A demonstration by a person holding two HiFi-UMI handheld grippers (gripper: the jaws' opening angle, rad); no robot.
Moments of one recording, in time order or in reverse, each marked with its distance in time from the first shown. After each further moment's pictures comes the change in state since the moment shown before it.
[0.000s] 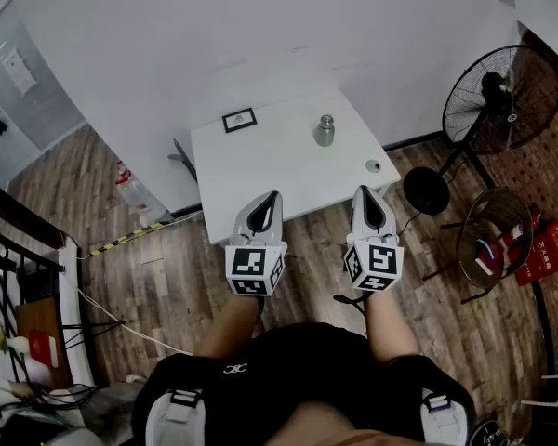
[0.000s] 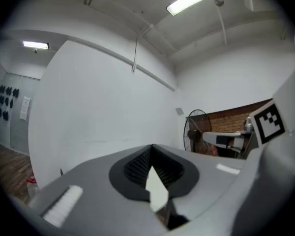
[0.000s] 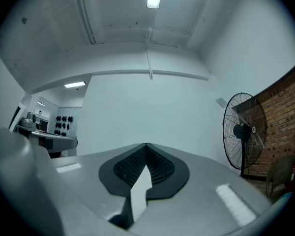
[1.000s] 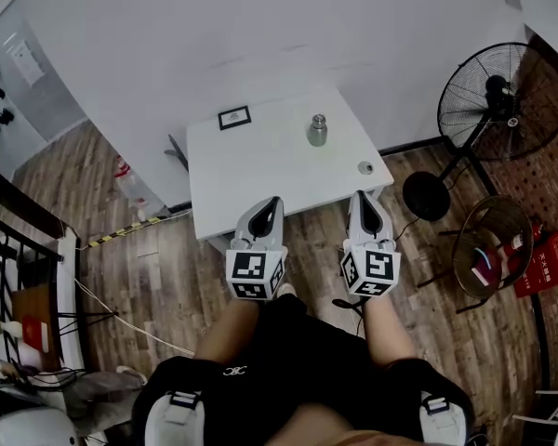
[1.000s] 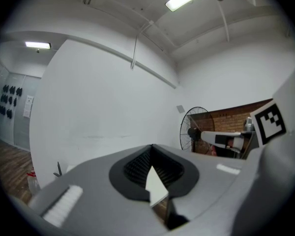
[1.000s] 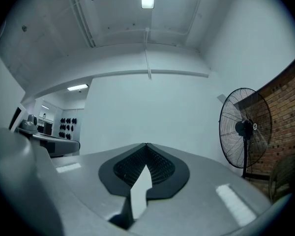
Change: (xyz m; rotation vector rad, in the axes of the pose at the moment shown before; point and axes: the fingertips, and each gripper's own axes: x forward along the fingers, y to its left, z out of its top) left arm 0.018 -0.060 -0.019 -0.022 0.023 0.032; right arm -0.013 -0.052 -0.011 0.020 0.004 0.048
